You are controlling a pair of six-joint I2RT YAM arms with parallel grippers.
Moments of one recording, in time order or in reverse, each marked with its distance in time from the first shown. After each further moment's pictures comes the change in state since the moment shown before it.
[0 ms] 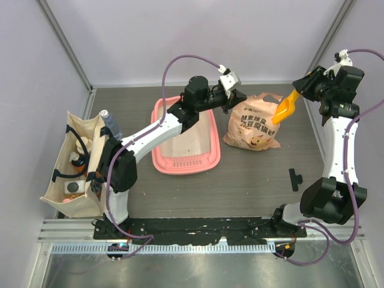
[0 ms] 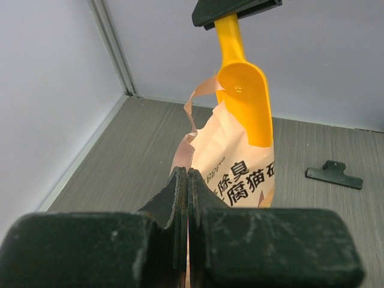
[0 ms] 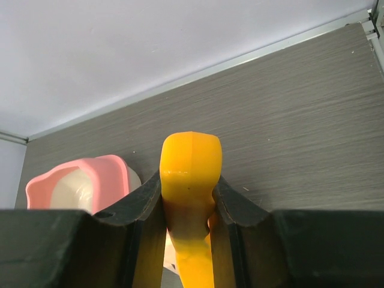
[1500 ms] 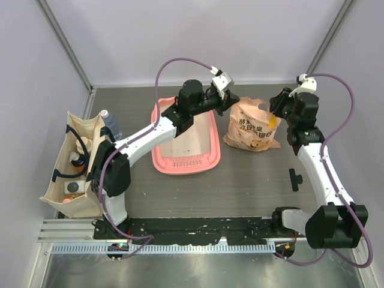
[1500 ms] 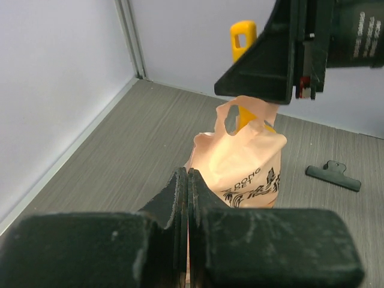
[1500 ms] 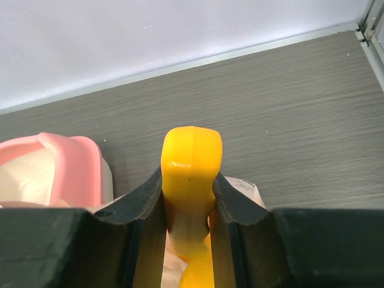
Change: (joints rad) left arm 0.014 -0.083 -0.128 0.030 -0.078 -0.057; right arm 0.324 -0.210 -0.408 0.270 0.391 -0.079
